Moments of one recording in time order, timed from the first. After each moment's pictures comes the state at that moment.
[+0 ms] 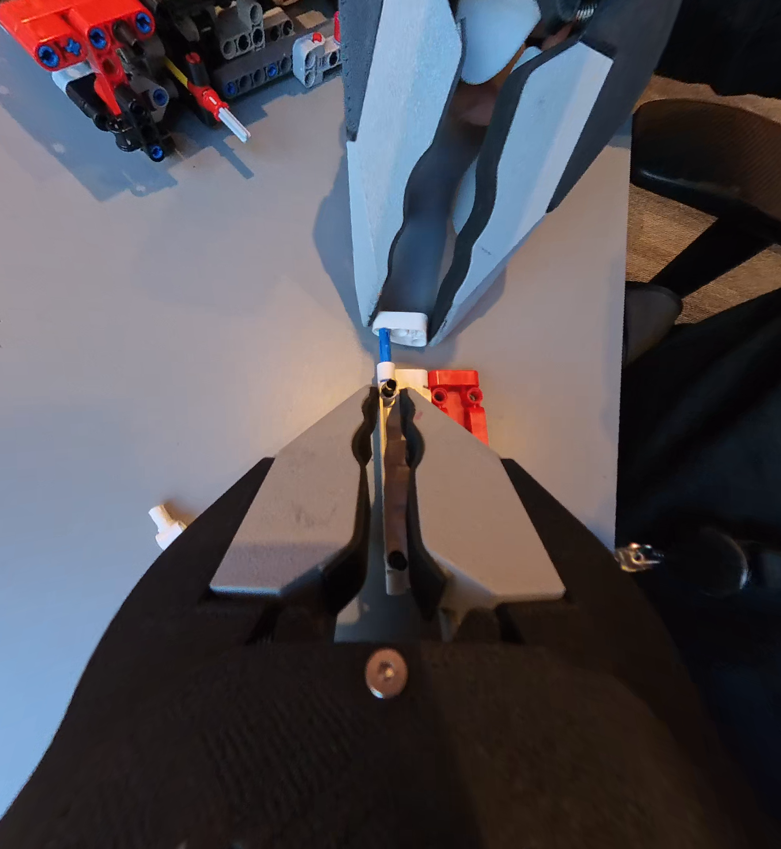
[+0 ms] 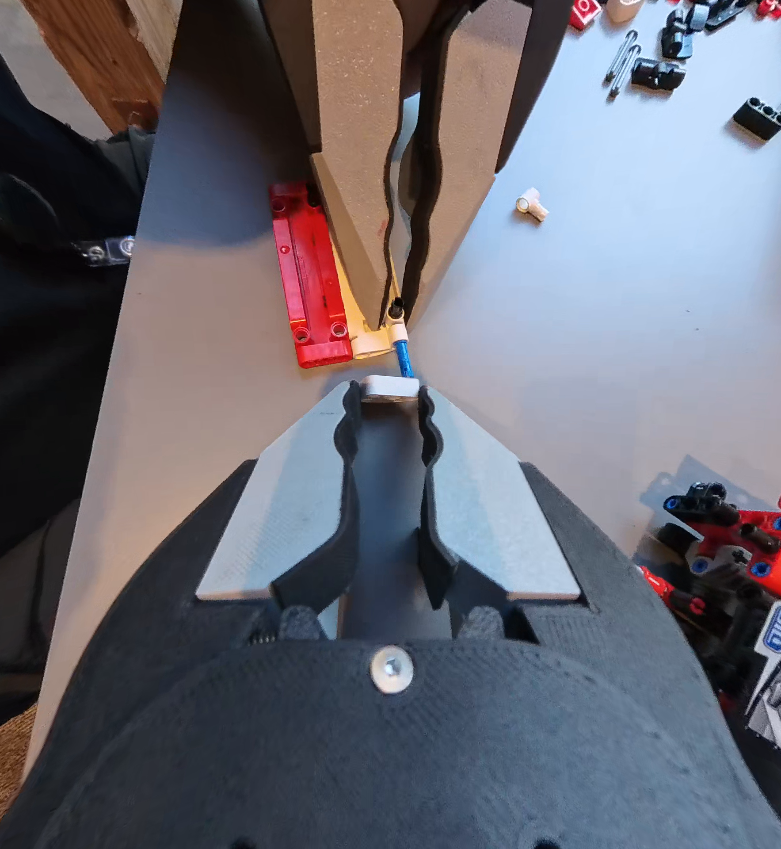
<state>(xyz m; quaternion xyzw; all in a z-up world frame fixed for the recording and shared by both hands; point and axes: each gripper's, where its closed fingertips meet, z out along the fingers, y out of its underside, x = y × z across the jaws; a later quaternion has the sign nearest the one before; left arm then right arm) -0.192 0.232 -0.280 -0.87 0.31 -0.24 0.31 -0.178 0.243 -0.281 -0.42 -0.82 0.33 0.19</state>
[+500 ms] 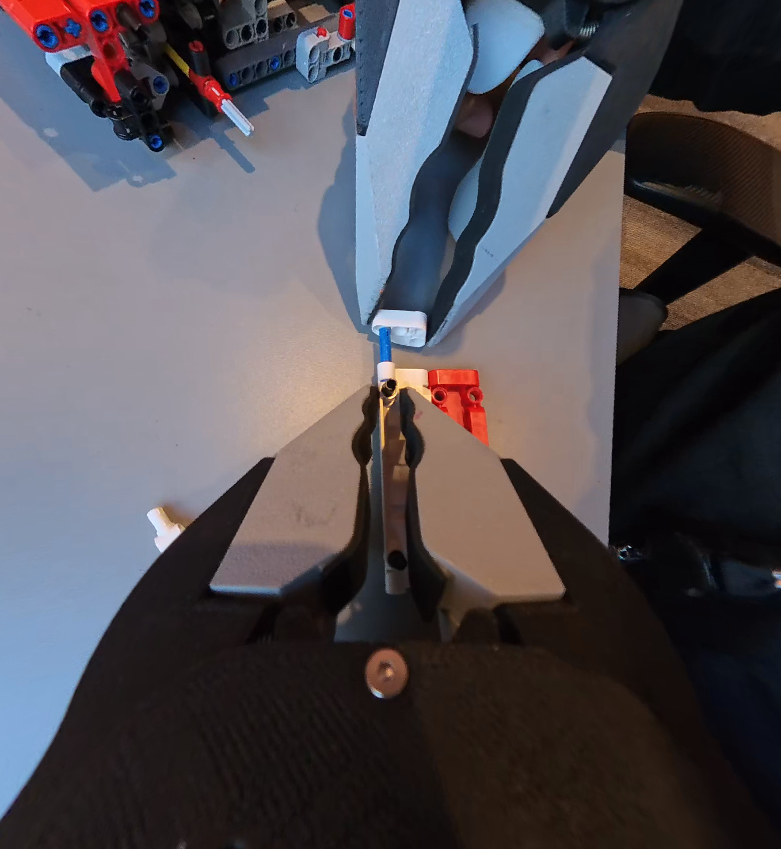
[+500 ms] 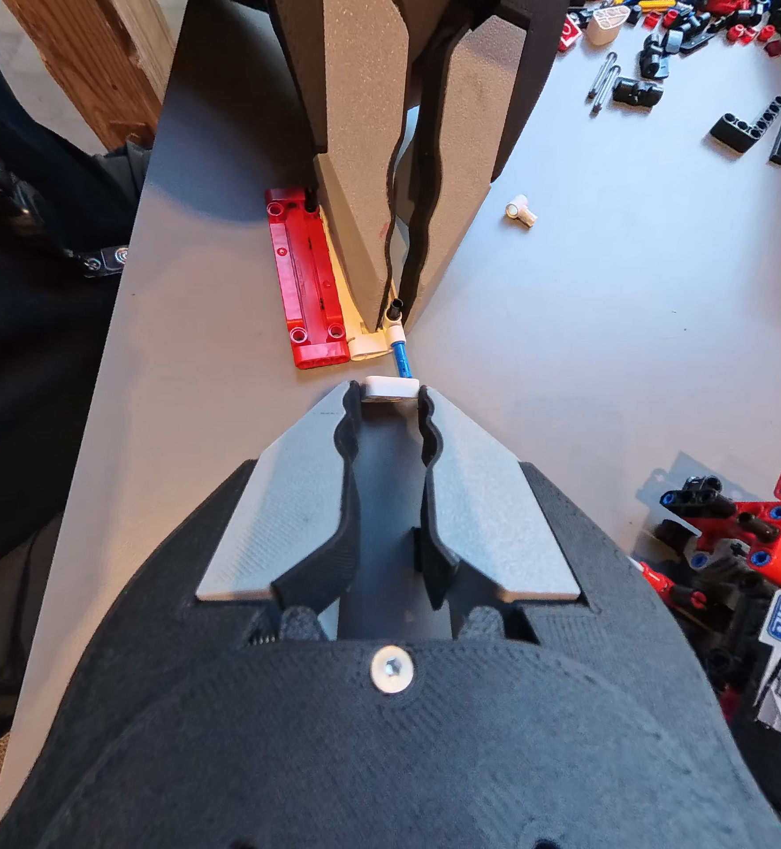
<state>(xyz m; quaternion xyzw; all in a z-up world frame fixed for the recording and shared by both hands) -0.192 0.233 -0.280 -0.87 0.30 -0.26 0.30 -0.179 0.245 -0.281 -0.41 -0.82 0.35 0.20</state>
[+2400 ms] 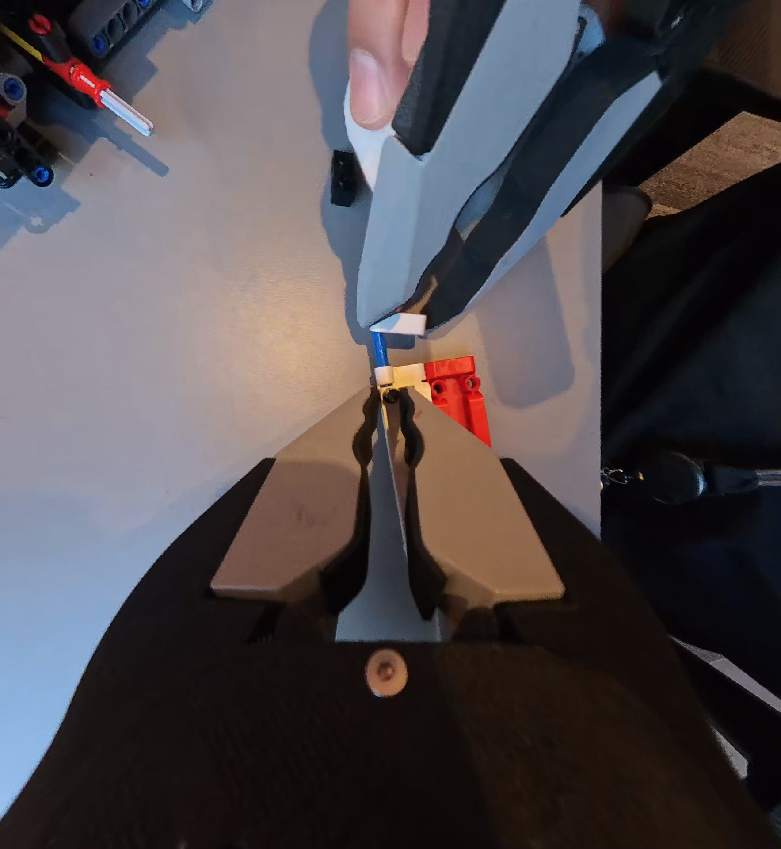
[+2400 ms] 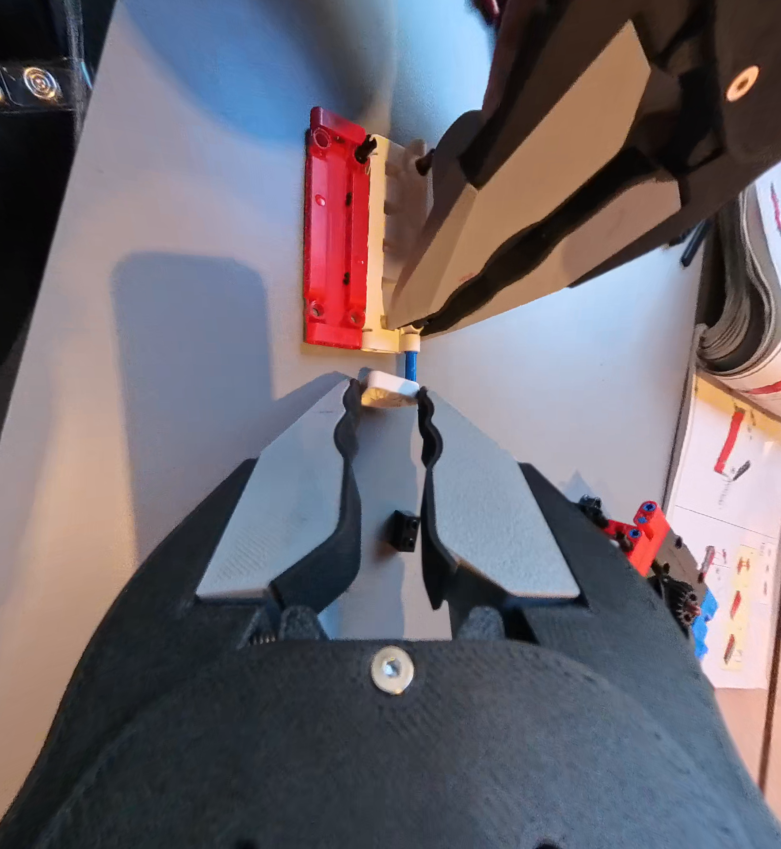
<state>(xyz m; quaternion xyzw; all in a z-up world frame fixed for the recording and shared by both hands) -0.186 0.231 -0.282 -0.86 0.41 -0.25 0.18 -0.172 0.242 -0.279 -0.30 -0.89 0.17 0.30</state>
